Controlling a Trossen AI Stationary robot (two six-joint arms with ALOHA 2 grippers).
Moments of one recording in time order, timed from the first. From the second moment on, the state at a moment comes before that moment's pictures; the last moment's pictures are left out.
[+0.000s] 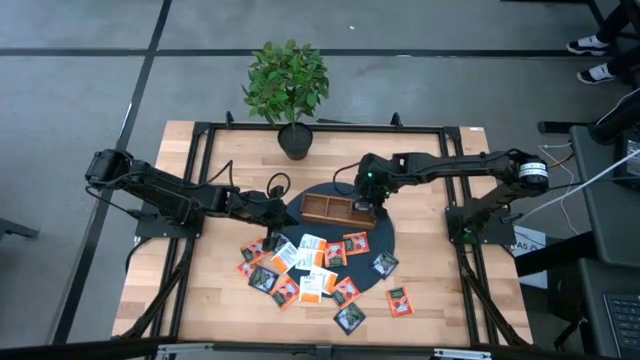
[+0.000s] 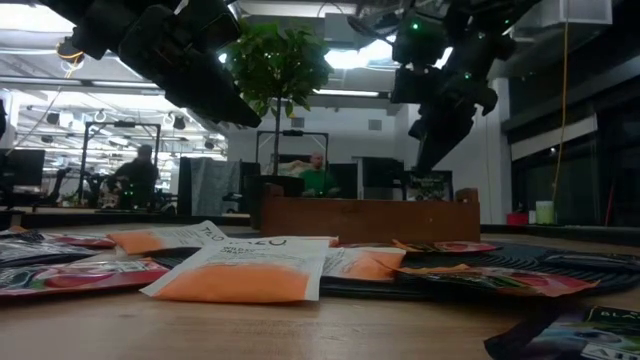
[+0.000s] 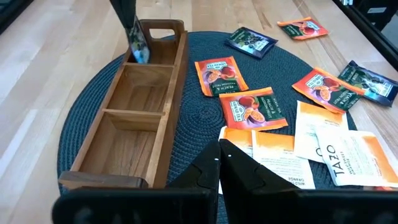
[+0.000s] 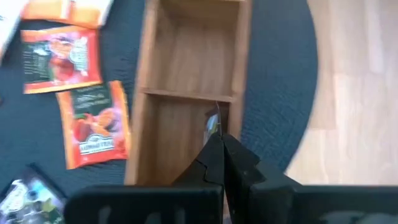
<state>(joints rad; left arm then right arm) -0.12 1.27 0.57 0.15 -0.09 -0.04 -0.21 1.51 0.99 -0.60 -0.12 -0.16</state>
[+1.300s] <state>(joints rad) -0.12 1.27 0.57 0.15 -0.09 -0.05 -0.18 1.51 0.99 -0.58 -0.08 -0.08</state>
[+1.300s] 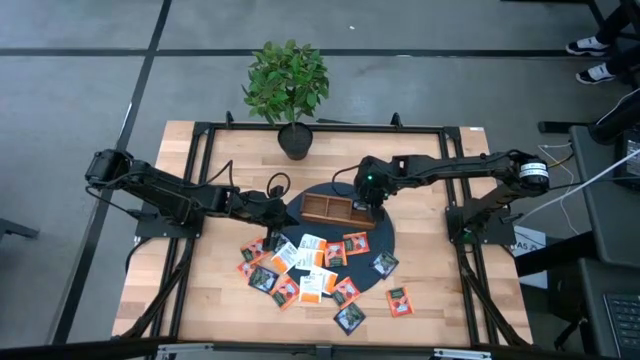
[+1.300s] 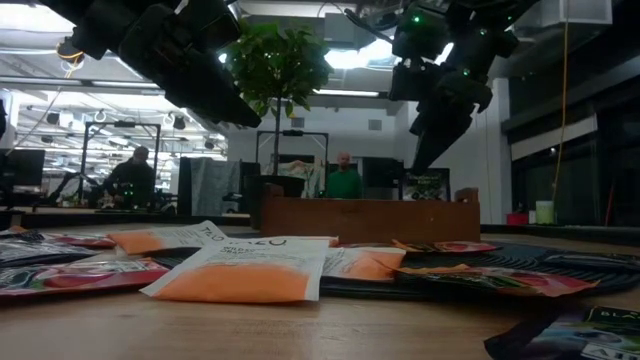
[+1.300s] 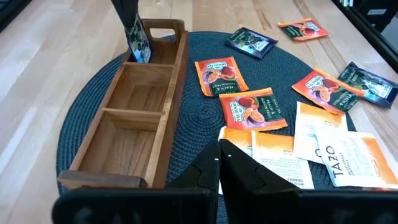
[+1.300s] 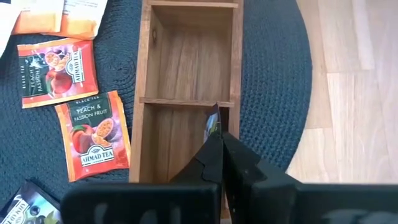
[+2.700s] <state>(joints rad) -0.12 1.27 0.57 0.15 -0.08 -0.07 -0.17 1.53 0.99 -0.56 -0.04 -0.05</state>
